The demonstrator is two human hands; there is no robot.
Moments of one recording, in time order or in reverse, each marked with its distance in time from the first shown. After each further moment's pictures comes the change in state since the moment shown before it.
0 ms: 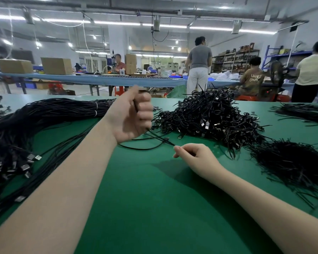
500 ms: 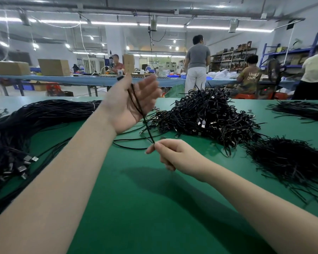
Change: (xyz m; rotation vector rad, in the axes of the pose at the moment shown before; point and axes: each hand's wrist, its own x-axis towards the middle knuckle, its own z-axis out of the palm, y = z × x) left_hand 0.003 0.010 0.024 0.060 0.107 0.190; right_hand -0.003 -0.048 0.013 0.272 -0.302 -0.034
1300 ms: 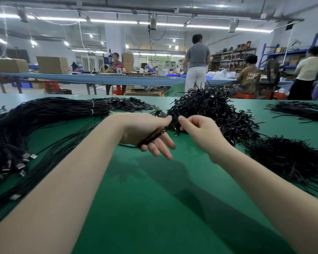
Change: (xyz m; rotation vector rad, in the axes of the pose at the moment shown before) left_hand 0.000 -0.029 0.010 0.978 -0.172 -0.597; right_hand 0.008 -0.014 -0.045 -0.245 0.545 0.078
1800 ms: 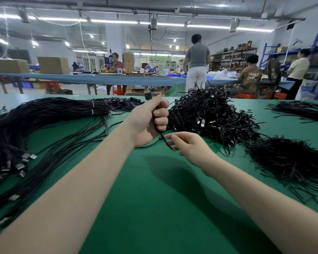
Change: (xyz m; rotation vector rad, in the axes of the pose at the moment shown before) left_hand 0.022 -0.001 0.012 -0.900 0.164 0.449; right_hand -0.016 0.019 0.023 0.192 -0.274 0.088
